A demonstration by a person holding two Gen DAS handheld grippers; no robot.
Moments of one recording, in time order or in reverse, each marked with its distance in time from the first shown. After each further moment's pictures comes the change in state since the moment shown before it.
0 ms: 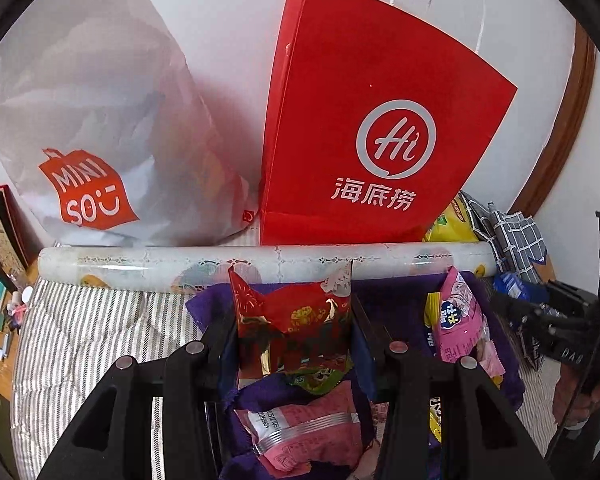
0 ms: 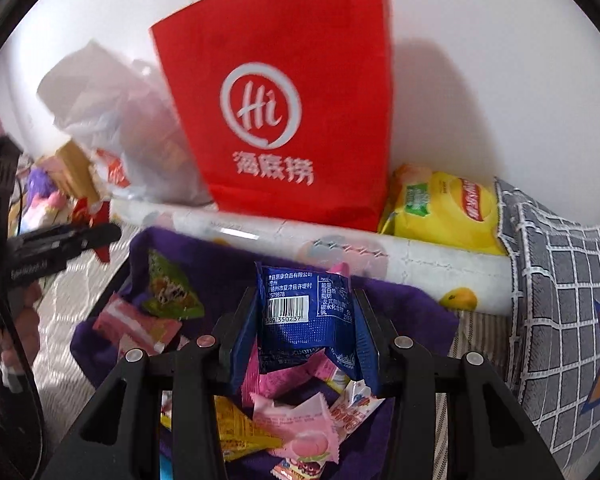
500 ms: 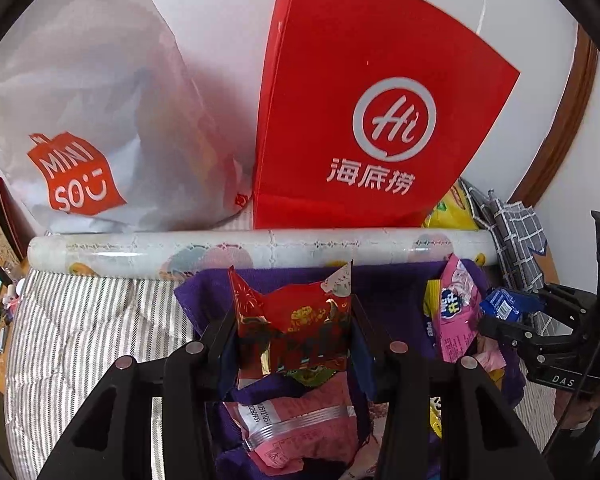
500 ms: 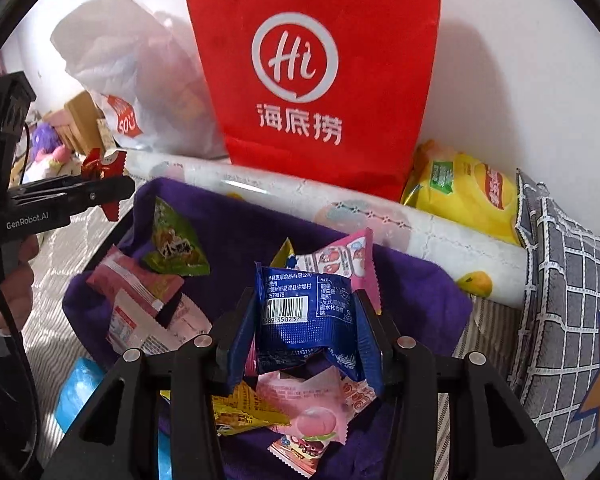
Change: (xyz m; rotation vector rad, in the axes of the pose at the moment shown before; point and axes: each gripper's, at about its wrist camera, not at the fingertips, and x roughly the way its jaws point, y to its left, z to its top) left arm 0.011 -0.007 -0.005 0.008 0.052 -0.002; right arm 0.013 0.011 -0.007 -0.088 0.121 0.011
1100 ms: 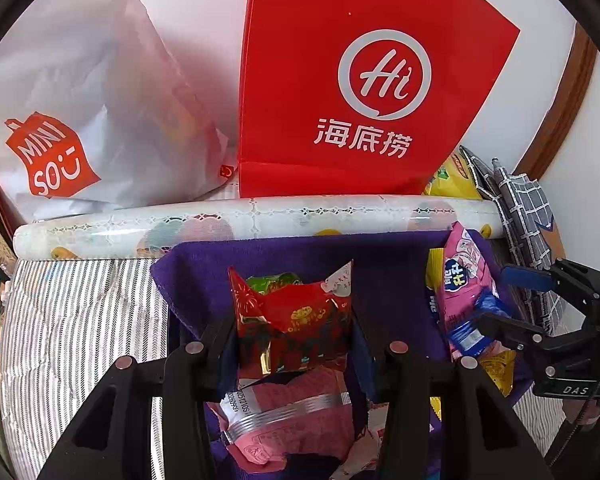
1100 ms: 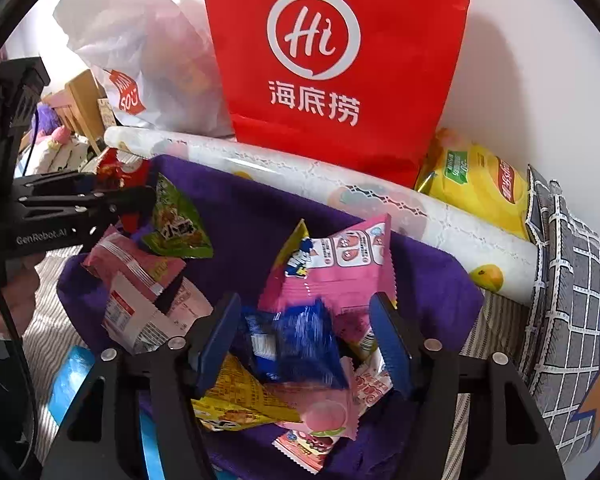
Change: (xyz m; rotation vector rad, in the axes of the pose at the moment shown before) left arm 0.020 -0.013 -0.010 0.035 0.076 0.010; right arm 0.005 0.011 0.001 -0.026 0.031 -0.007
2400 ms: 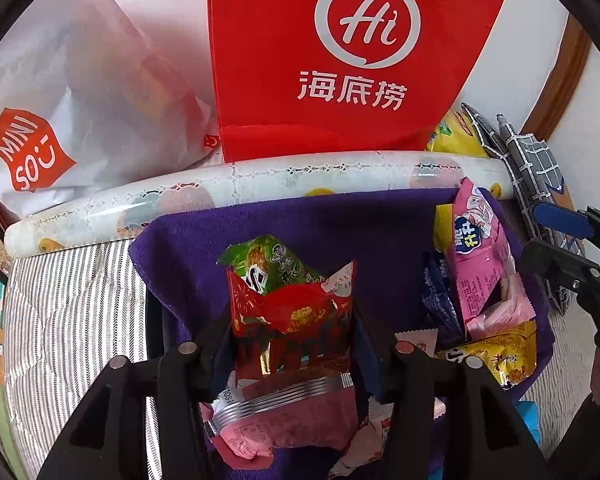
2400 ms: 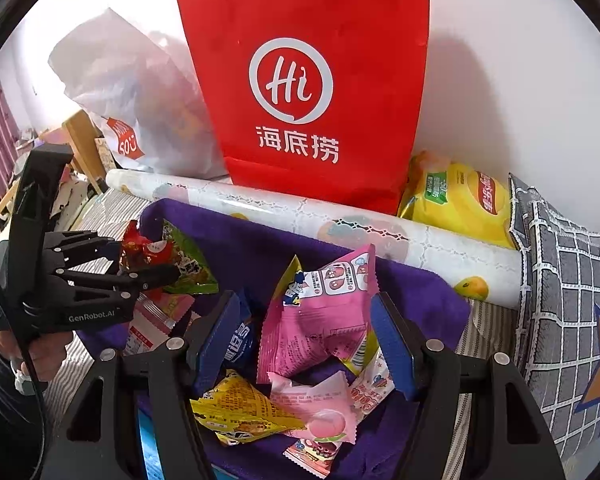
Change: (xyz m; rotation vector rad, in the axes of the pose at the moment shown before) left arm 0.023 -0.012 -0.008 0.065 0.097 0.038; right arm -0.019 -0.011 0.005 0.082 -0.088 0.005
